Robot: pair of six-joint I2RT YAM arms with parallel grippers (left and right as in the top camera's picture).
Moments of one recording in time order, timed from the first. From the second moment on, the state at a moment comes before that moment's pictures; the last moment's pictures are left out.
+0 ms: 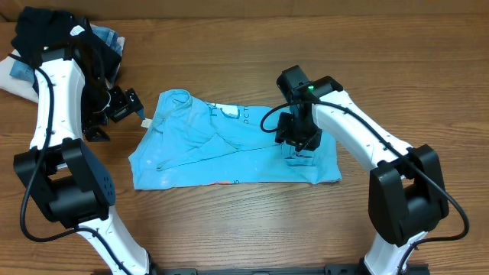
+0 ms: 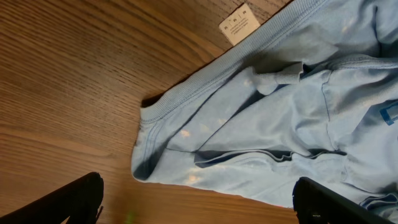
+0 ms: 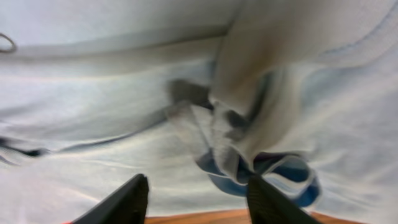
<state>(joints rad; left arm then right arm) 0.26 2.07 1.85 -1.48 0.16 -0.31 0.43 1.92 1.45 -1.07 -0.09 0.66</state>
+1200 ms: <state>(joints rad) 0.23 2.07 1.85 -1.48 0.16 -0.31 0.10 2.06 1.54 -0.98 -0.27 0.44</state>
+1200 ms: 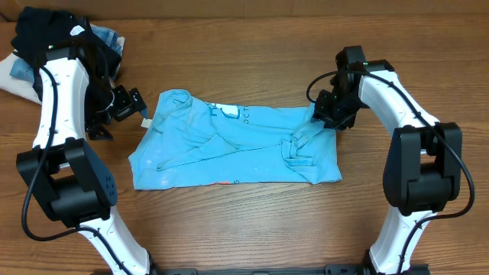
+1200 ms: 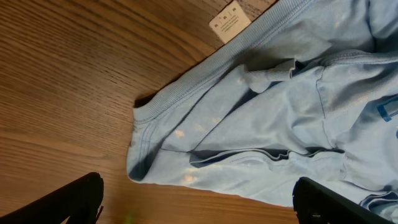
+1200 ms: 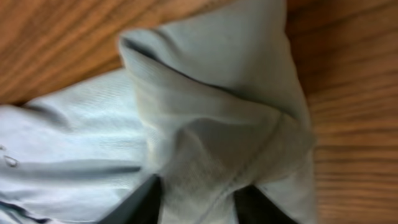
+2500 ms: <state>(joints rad) 0.22 2.07 1.85 -1.47 0.16 -0.31 0.22 2.07 1.76 -1.07 -0.51 0.47</state>
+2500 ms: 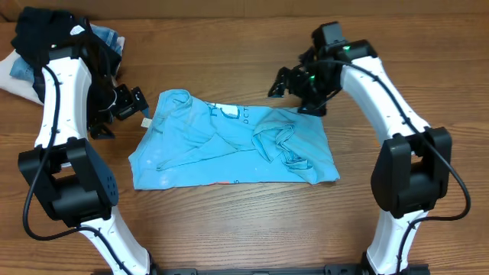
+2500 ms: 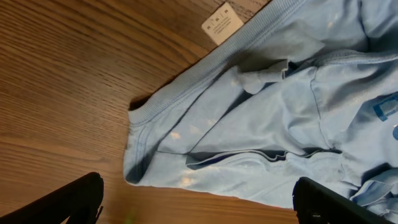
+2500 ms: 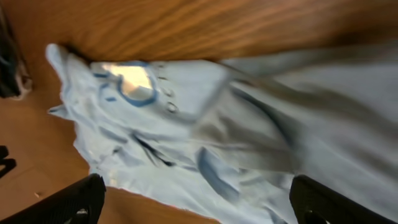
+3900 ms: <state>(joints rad) 0.21 2.07 1.85 -1.48 0.16 -0.31 0.31 2.17 1.70 -0.84 -0.41 0.58</state>
